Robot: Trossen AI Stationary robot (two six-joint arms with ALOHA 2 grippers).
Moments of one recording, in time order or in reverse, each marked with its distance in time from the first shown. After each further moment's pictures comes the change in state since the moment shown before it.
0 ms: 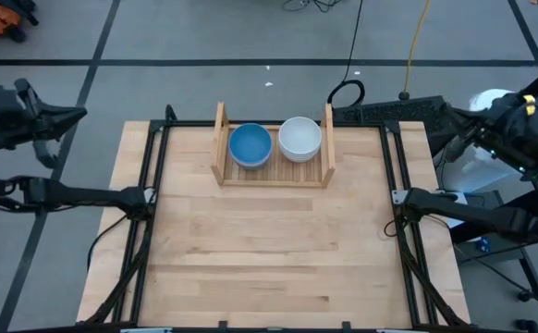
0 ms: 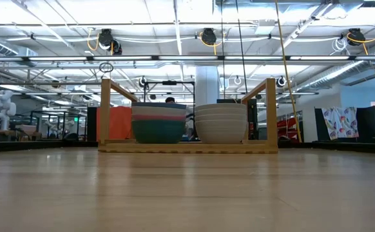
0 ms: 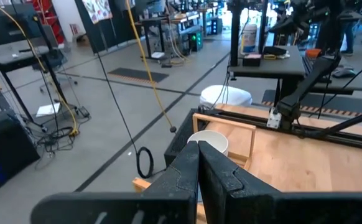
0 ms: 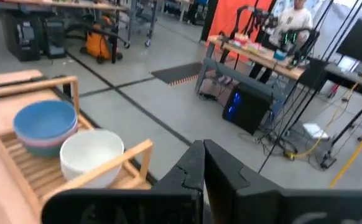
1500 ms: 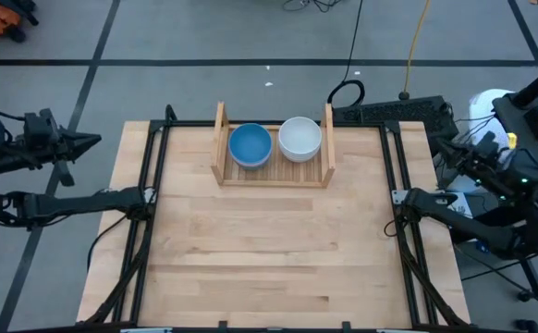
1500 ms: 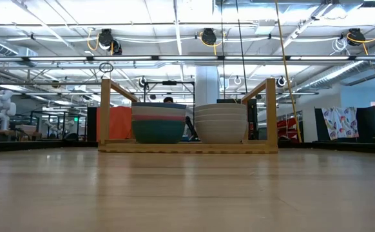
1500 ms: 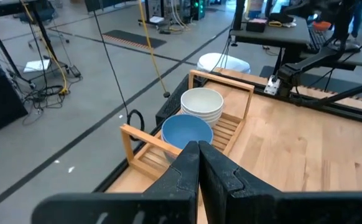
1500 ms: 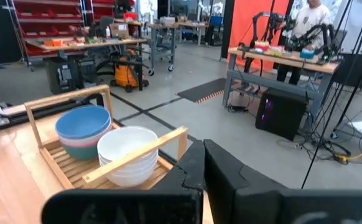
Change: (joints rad) left arm 0.000 -0.309 -0.505 0.064 0.002 -0.113; right arm 0.000 -0.459 -0.497 0.142 -0.104 0.142
